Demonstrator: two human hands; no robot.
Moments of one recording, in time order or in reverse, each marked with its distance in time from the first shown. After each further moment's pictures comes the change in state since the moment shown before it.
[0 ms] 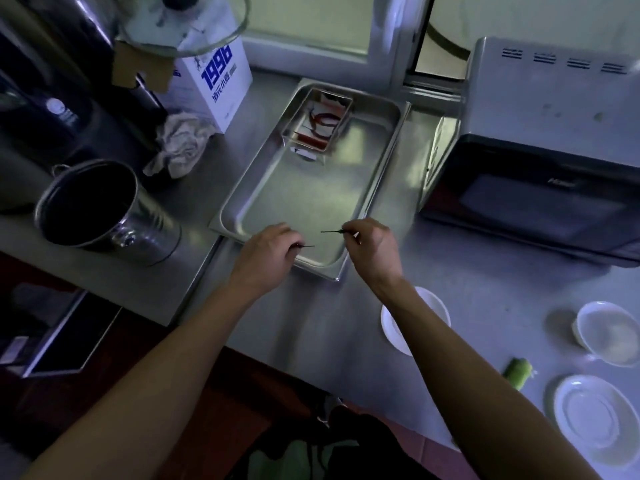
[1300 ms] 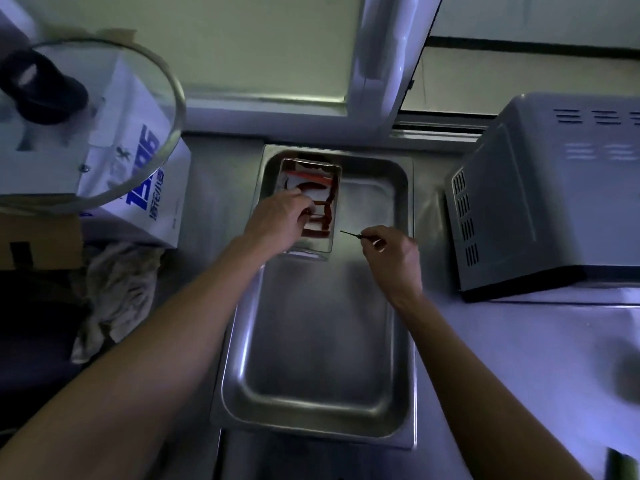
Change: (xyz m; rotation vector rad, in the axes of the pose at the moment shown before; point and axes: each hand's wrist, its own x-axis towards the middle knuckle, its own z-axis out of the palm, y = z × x) left_hand 0.369 -0.139 -0.005 0.005 -0.136 0.314; right_hand 0.240 0.029 0.067 0.023 0.244 0.420
